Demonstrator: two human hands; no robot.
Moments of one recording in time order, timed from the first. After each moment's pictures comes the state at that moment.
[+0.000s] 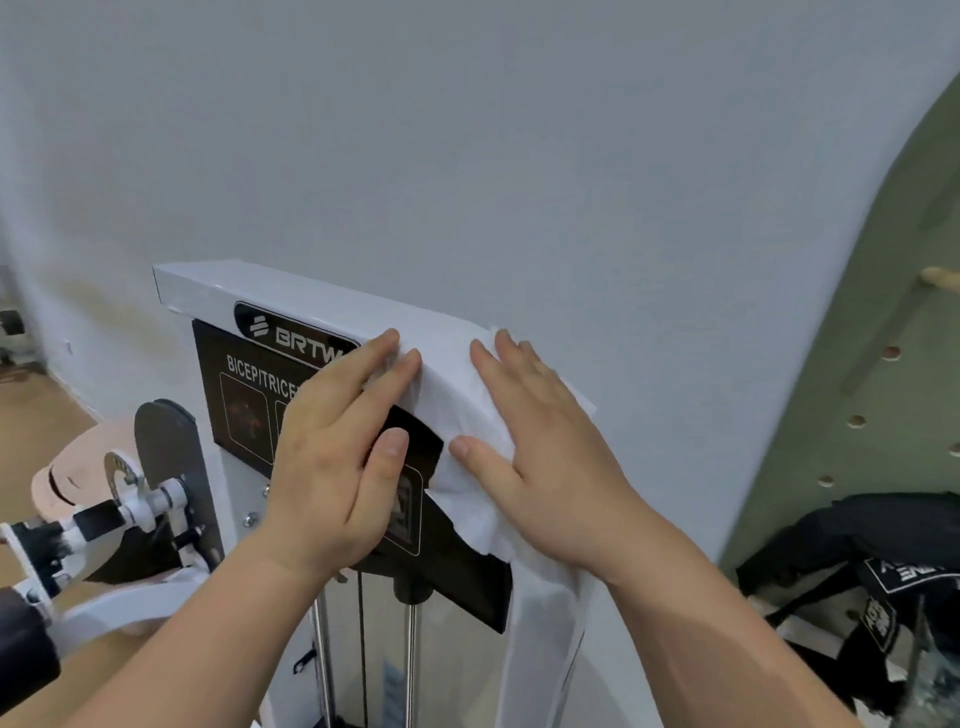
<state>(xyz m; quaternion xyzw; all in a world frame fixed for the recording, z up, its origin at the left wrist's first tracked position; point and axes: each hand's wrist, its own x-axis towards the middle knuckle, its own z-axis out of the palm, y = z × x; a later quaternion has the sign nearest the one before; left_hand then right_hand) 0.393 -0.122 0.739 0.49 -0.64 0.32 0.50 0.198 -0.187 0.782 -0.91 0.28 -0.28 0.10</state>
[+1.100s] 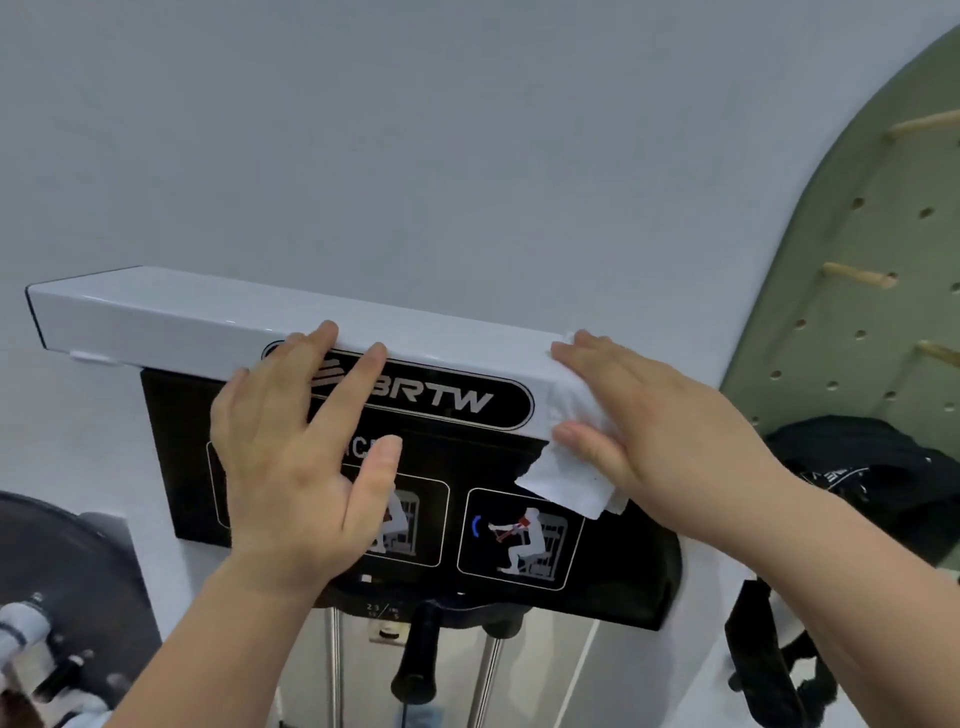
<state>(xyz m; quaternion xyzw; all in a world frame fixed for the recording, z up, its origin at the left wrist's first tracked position) 0.555 -0.159 0.737 0.45 -0.64 0.28 0.55 0.286 -0.142 0.824 -0.82 0.53 -0.15 -0.14</state>
